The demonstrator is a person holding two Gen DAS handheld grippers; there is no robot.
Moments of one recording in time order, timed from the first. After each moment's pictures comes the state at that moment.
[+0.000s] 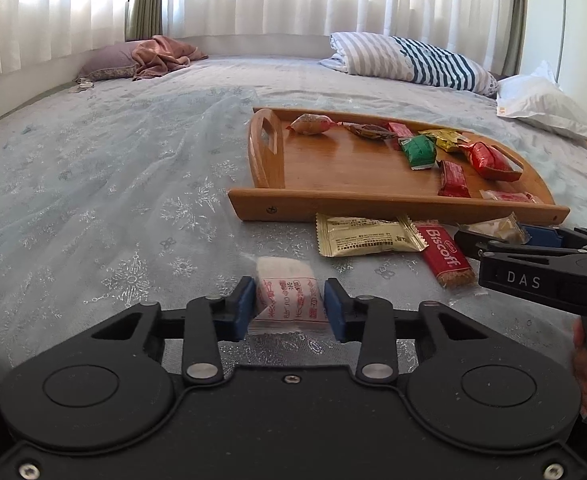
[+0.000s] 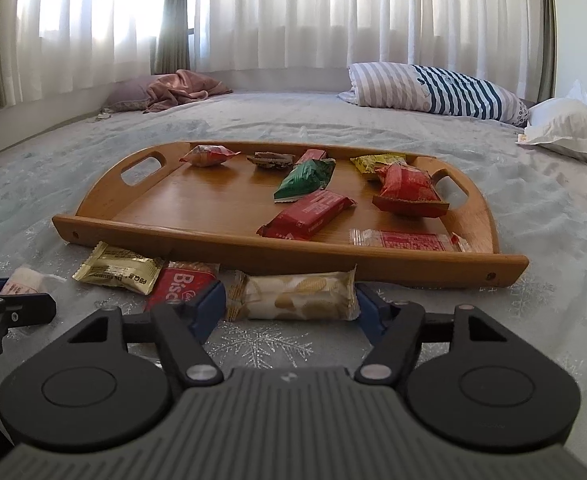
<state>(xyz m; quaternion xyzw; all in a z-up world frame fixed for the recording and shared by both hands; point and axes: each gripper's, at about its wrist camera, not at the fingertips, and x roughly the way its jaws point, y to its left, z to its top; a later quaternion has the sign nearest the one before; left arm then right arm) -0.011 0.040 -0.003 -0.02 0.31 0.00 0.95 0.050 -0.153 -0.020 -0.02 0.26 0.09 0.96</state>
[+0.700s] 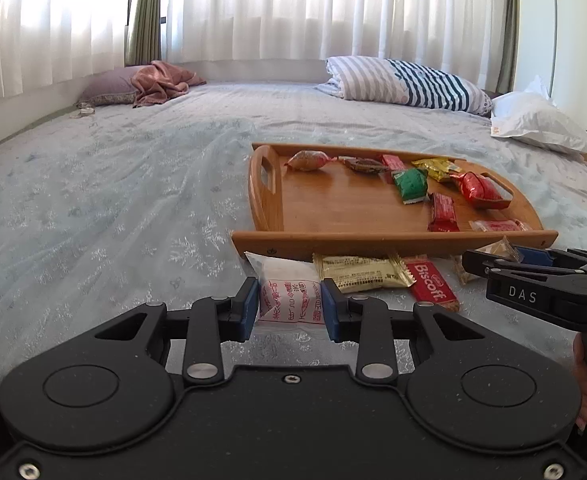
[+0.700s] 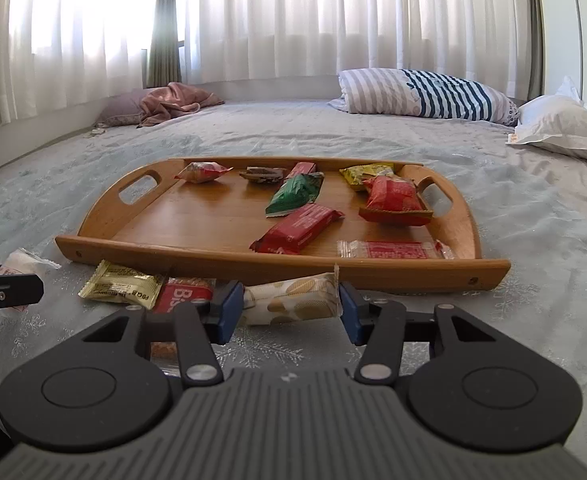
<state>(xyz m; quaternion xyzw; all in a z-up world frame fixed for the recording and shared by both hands) -0.019 0.042 0.023 -0.02 0.27 0.00 0.96 0.042 -0.162 -0.007 0.00 0.24 0.07 0.97</state>
